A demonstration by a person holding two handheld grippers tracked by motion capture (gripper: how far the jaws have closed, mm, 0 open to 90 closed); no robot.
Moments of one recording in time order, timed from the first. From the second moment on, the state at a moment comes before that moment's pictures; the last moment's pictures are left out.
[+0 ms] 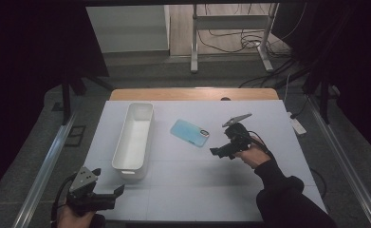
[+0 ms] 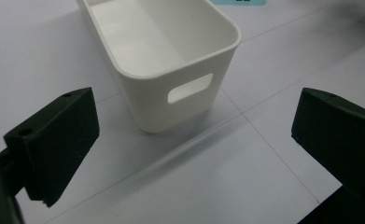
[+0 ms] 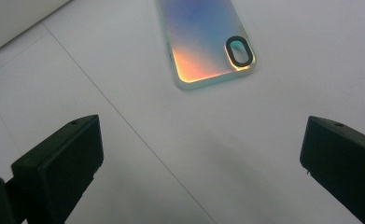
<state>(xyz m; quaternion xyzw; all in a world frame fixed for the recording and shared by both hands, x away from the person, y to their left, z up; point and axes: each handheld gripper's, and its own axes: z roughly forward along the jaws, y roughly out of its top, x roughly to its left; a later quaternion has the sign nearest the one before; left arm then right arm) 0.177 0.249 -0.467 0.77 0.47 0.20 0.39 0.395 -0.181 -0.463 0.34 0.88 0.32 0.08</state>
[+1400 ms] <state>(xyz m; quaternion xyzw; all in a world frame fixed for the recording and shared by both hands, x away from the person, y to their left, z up) 0.178 0.249 -0.468 0.77 0.47 0.19 0.39 0.436 -0.128 -0.473 0.32 0.90 0.28 0.08</state>
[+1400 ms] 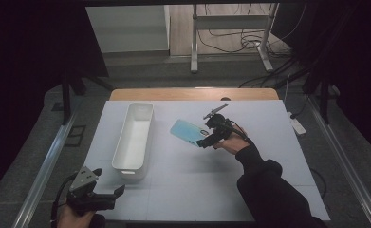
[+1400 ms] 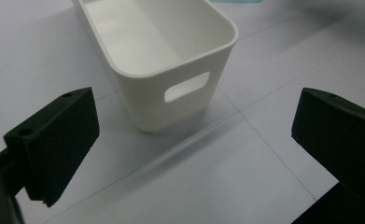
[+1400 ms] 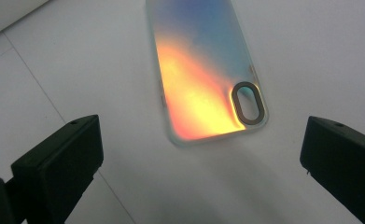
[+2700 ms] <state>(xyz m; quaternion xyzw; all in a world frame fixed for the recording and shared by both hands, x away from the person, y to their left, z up) 0.179 0.250 -0.468 0.77 0.47 0.19 0.39 0.489 -0.100 -0.484 0.34 0.90 0.26 0.08</state>
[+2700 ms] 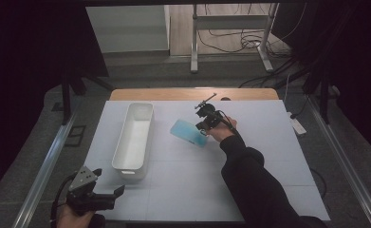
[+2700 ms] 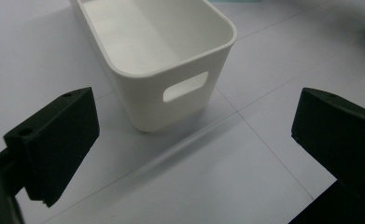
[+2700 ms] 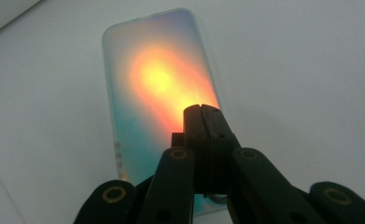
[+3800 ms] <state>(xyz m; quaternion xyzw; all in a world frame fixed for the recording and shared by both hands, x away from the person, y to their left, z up) 0.179 0.249 -0.468 0.78 0.46 0.19 0.39 0.529 -0.073 -0.507 0.37 0.89 0.25 0.09</state>
